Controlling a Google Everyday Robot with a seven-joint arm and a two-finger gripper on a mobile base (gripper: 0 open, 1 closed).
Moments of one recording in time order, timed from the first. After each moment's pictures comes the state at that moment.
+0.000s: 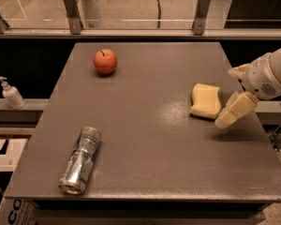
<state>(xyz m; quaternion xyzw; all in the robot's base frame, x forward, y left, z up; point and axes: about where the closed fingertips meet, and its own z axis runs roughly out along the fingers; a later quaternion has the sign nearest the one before) 0.524 -0.231 0.848 -0.53 0.80 0.09 0.28</state>
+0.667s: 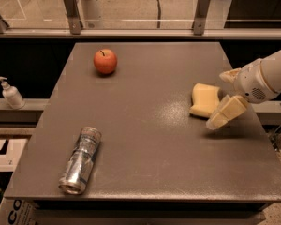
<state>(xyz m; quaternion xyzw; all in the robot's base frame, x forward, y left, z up) 0.530 -0.212 0.831 -0.52 0.79 0.13 0.30</state>
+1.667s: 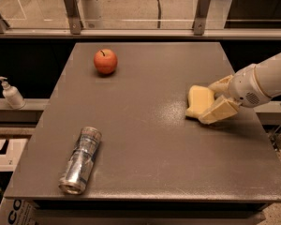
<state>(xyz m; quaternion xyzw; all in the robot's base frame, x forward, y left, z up) 0.529 -0.201 0.819 -0.52 0.78 0.14 0.30</state>
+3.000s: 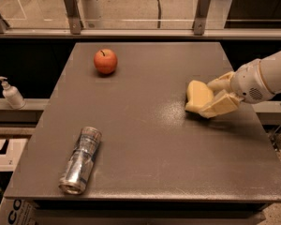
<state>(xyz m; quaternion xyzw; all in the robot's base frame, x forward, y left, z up) 0.530 -0.198 0.837 -0.52 0.78 0.16 0.32</state>
